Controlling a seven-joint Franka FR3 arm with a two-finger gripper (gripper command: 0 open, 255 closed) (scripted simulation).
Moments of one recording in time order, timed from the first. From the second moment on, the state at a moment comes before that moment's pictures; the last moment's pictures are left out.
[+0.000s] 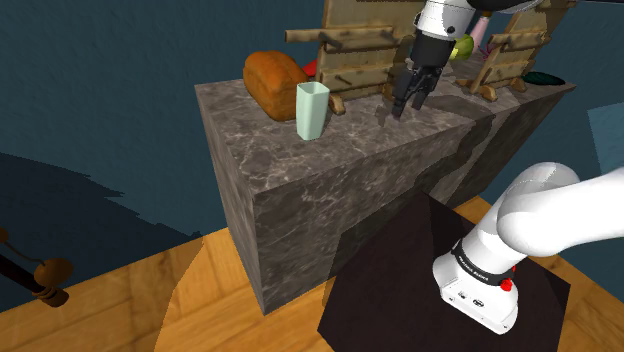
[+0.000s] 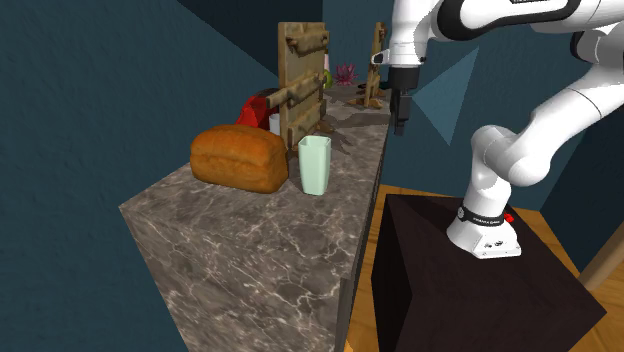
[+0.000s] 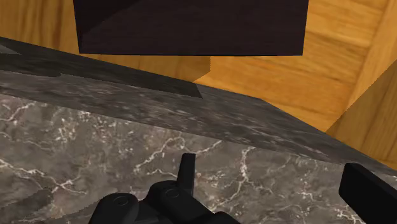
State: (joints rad) arm 0.01 -0.74 -0.02 -2.42 0.09 1.66 0.04
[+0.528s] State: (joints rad) arm 0.03 -0.52 0.07 -2.24 0.10 1.71 0.13
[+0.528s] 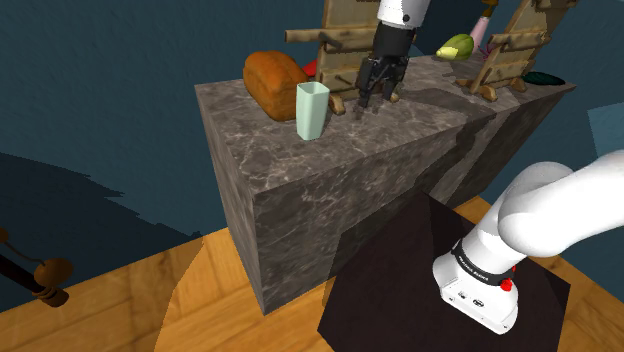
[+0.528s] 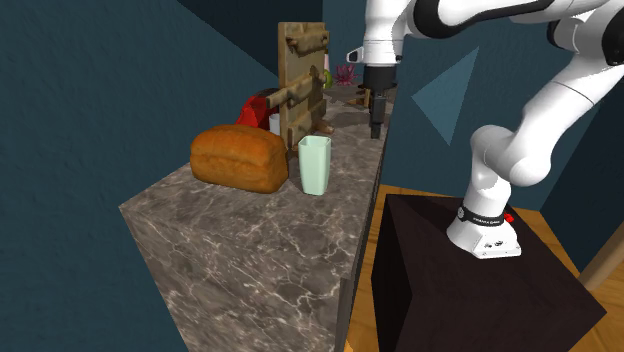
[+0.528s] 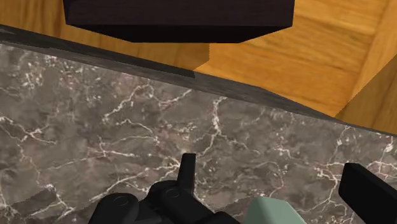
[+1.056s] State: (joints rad) arm 0.05 -0.21 0.17 -1.93 0.06 1.70 0.27
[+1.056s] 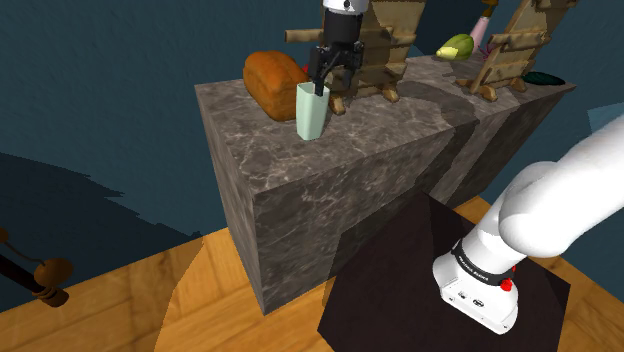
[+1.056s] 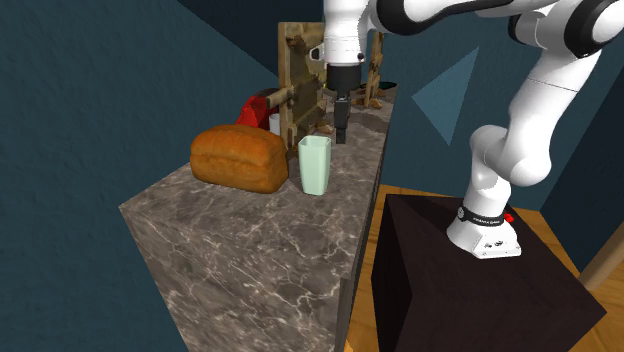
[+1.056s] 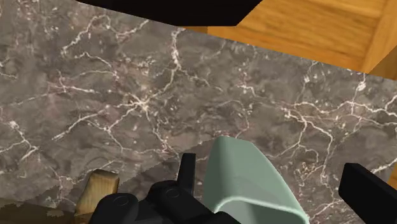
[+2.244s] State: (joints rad) arm 0.08 0.00 0.21 -1.78 0.00 1.75 0.35
